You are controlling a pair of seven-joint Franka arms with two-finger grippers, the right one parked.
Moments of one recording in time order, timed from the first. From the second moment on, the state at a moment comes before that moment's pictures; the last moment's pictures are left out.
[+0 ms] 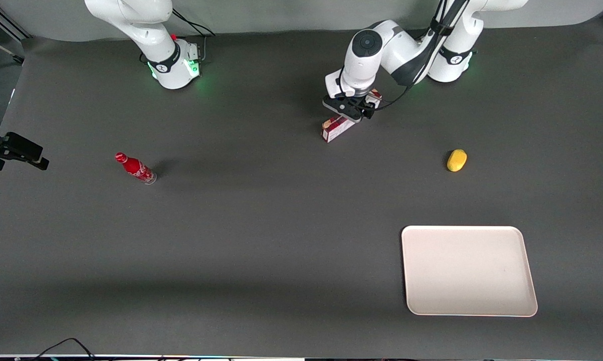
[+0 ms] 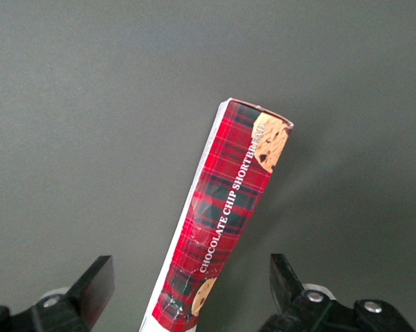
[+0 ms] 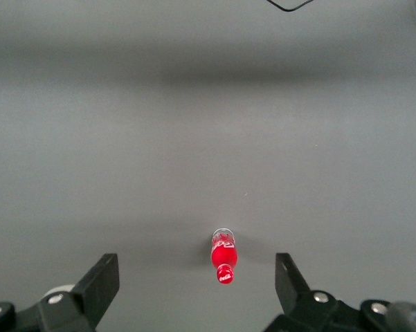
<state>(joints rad) -0.10 0.06 -0.85 -2.51 -0.08 2.53 -0.33</state>
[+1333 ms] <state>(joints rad) -0.13 0.22 -0.86 -2.50 0.46 2.59 -0.97</state>
